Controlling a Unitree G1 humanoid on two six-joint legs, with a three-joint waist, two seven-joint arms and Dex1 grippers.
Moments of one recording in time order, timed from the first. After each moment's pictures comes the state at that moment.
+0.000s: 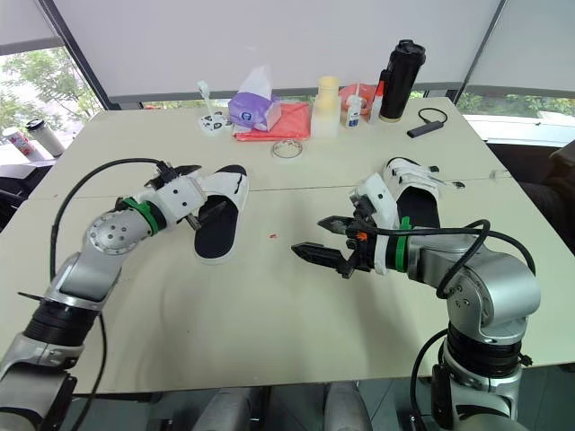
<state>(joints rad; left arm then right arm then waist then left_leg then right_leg) -0.51 0.68 -0.15 0.01 0.21 0.09 -0.52 -0.52 -0.46 -0.22 -0.63 0.53 1.45 0.81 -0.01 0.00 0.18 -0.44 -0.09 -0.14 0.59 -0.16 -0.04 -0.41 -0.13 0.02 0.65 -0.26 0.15</state>
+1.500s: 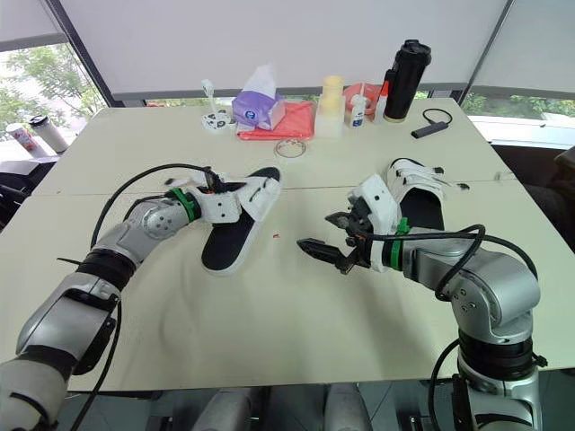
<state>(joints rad) -0.92 0.56 -0.38 0.86 0.49 -0.78 -0.38 -0.47 -0.56 -0.16 -0.60 0.69 1.30 0.57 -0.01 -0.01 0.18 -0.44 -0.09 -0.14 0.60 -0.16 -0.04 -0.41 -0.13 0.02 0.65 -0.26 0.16</state>
